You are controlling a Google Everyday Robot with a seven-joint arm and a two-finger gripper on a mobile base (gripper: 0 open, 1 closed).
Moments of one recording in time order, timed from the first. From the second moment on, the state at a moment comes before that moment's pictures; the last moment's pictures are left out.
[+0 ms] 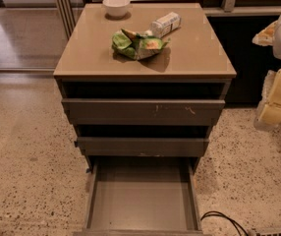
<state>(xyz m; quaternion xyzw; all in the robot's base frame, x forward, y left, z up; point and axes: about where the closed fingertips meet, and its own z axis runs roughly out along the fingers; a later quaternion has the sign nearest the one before) 0.438 -0.216 0.977 -0.60 0.78 -0.04 0.16</state>
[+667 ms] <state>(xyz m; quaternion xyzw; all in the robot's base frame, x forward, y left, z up) 0.467 -0.209 0.976 -0.60 0.78 -0.03 0.17</state>
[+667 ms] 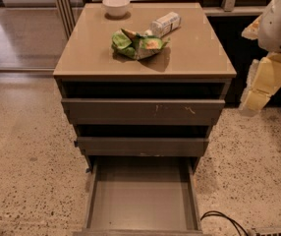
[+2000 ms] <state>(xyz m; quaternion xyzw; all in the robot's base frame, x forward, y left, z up) 0.555 -0.172 0.988 -0.61 0.76 -0.03 0.24</state>
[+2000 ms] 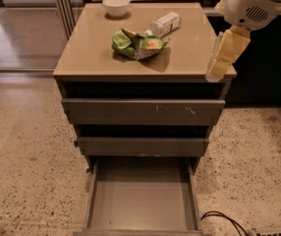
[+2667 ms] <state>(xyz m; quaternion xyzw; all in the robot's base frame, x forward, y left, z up) 0.643 -0.147 0.977 -0.60 0.76 -0.01 0.26</state>
